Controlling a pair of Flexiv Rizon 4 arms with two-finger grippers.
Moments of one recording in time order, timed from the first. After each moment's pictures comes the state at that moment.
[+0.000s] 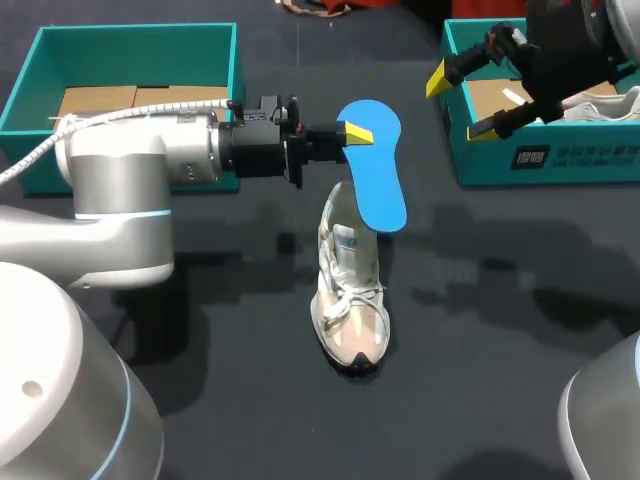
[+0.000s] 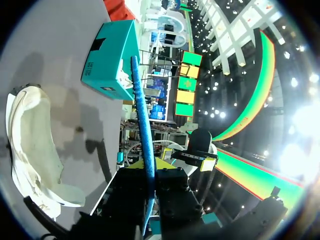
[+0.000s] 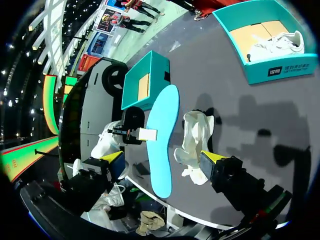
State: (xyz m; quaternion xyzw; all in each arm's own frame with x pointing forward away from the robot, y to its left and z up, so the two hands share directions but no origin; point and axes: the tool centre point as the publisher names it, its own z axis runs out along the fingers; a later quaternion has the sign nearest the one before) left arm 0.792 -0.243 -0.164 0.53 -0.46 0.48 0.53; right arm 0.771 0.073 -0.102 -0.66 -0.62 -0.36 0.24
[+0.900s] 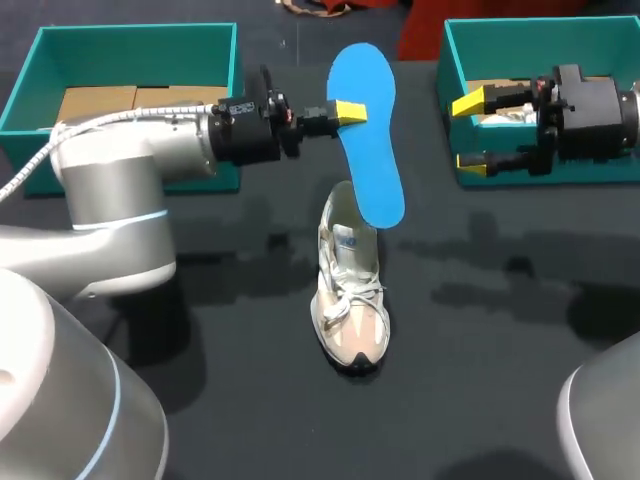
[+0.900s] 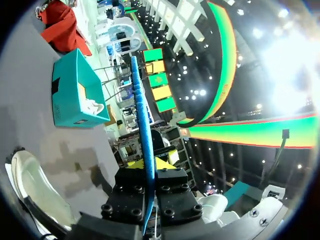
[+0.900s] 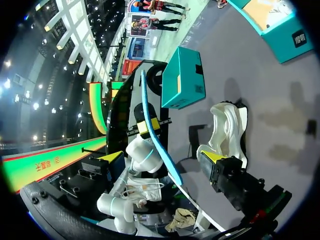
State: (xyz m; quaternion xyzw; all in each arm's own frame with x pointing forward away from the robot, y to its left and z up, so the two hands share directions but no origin) left arm 0.800 -0.233 -0.125 0.38 -0.52 0.63 0.42; right arm 0.762 0.061 -0.128 -0.58 -0.53 -0.49 0.39
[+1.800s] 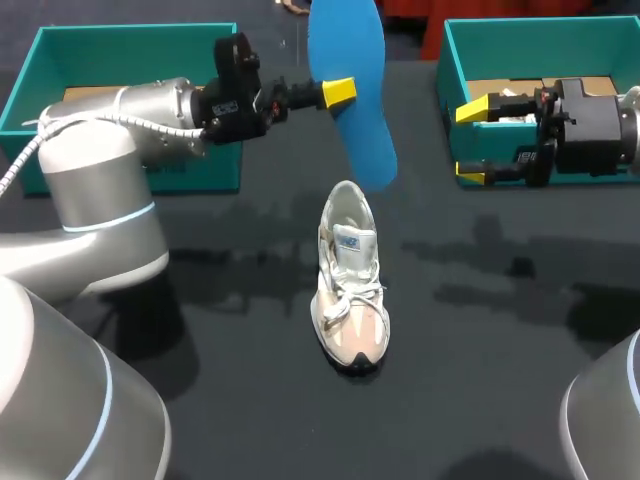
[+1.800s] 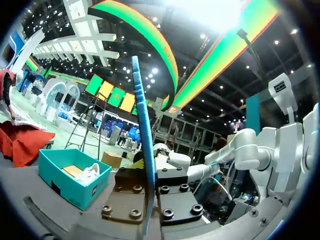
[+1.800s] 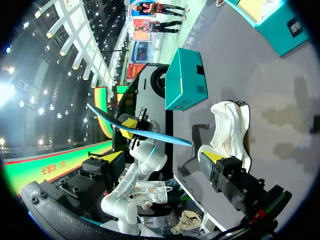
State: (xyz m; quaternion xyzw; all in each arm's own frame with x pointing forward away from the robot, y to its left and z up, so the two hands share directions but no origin) left arm 0.798 -0.219 -0.086 0.09 -0.61 0.78 0.13; right arm 0.761 0.059 -0.136 -0.58 -0.50 -0.50 0.40
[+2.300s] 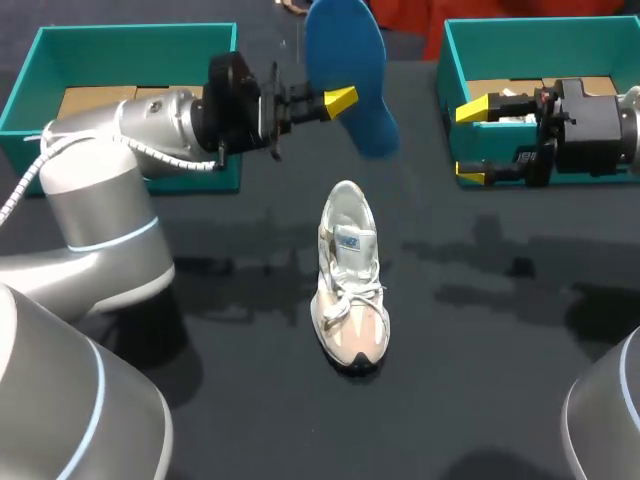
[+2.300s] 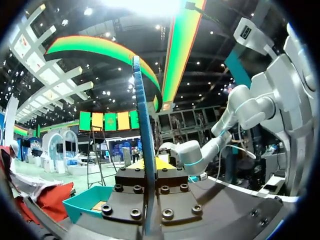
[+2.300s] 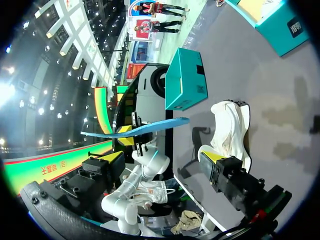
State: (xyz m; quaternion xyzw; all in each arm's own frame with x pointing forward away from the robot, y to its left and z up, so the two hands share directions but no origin) left arm 0.786 -0.220 -0.082 -0.06 -0.59 0.80 -0.06; right arm 0.761 0.059 -0.136 -0.58 -0.50 -0.50 0.40
